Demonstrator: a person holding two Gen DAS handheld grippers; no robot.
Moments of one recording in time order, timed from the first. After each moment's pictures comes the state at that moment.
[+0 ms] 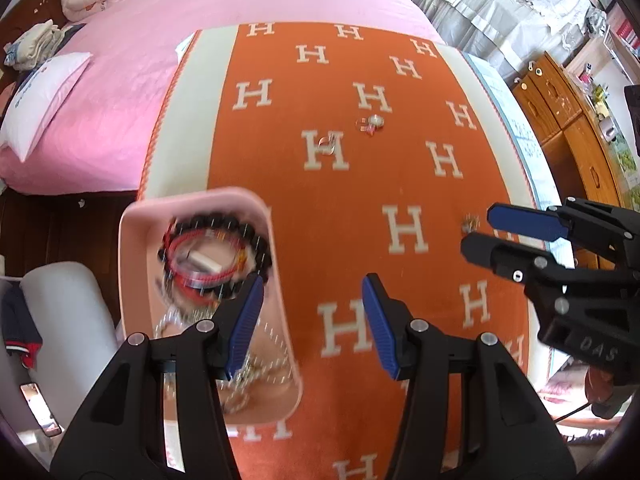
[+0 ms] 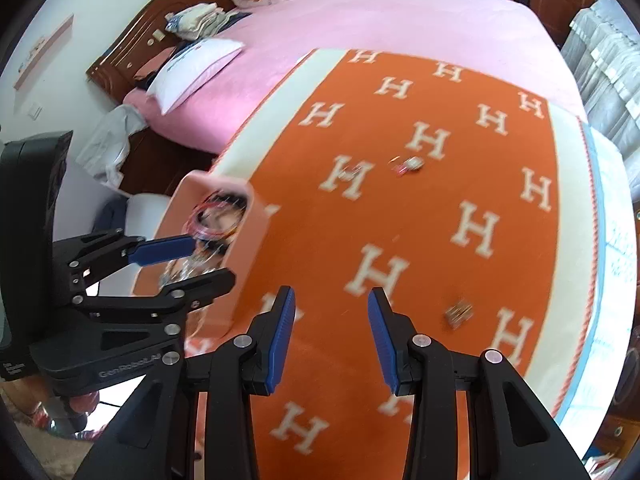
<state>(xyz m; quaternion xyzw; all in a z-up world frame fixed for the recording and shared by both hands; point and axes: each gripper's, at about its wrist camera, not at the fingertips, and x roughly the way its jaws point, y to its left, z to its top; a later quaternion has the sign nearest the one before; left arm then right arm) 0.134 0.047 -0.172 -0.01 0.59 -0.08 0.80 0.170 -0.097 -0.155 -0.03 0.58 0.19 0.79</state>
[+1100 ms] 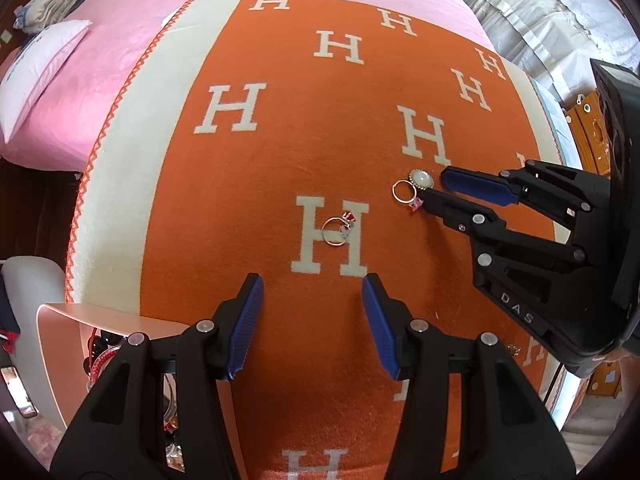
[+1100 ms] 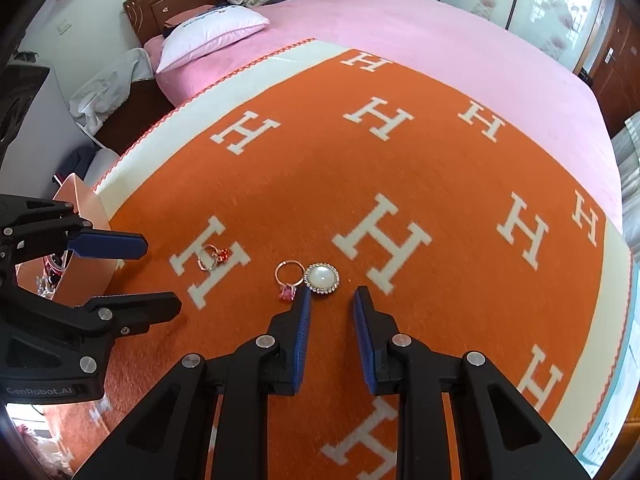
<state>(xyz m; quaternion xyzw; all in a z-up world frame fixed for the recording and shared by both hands) 0.259 0.018 -0.256 -0.06 0.62 -0.02 0.78 0.335 -0.110 -0.268 -0.18 0.53 0.27 0.78</state>
